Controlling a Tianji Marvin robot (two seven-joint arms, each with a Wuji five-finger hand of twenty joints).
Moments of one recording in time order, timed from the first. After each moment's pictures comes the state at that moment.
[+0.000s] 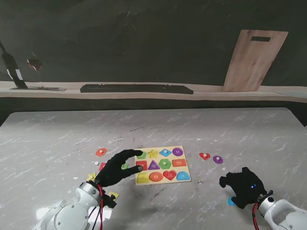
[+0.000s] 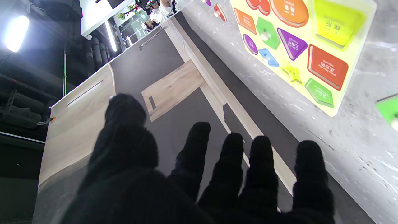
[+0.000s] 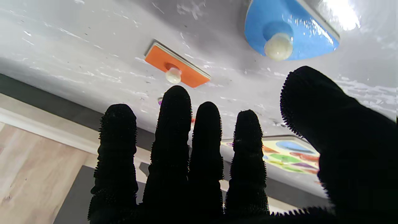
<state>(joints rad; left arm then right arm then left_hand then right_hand) 1.72 -1.14 -1.17 -1.69 0.32 -0.24 0.07 -1.92 -0.99 1.62 -1.60 -1.47 -0.38 -0.22 0.88 -0.21 0.02 -0.08 0.49 0.20 0.32 0.34 0.37 0.27 0.32 0.41 0.25 0.24 0.37 0.58 -0.01 0.43 0.79 0.49 0.35 -0.90 1.20 -0.14 0.43 -0.22 0.96 0.45 0.69 -0.08 1.00 0.48 0.87 -0.03 0.95 0.69 0.44 0.25 1.23 0.58</state>
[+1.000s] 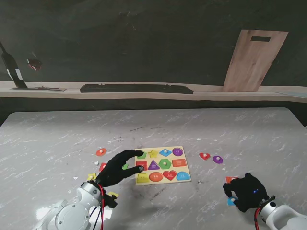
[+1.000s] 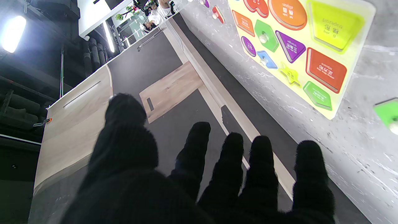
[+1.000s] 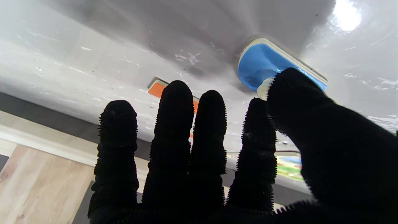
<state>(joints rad) 1.71 -1.14 -1.16 -1.69 0.32 -0.22 0.07 -1.93 -0.99 1.61 -1.56 -1.44 -0.35 -0.24 0.88 -0.21 0.02 -0.08 0.49 0.20 0.32 0.34 0.38 0.27 0.32 0.41 0.25 0.24 0.37 0.58 -0.01 0.43 0.79 0.49 0.44 -0.84 1.18 -0.25 0.63 -0.37 1.15 0.30 0.89 -0.10 1.00 0.41 0.97 -0.03 0.97 0.70 0.51 0.24 1.23 0.60</state>
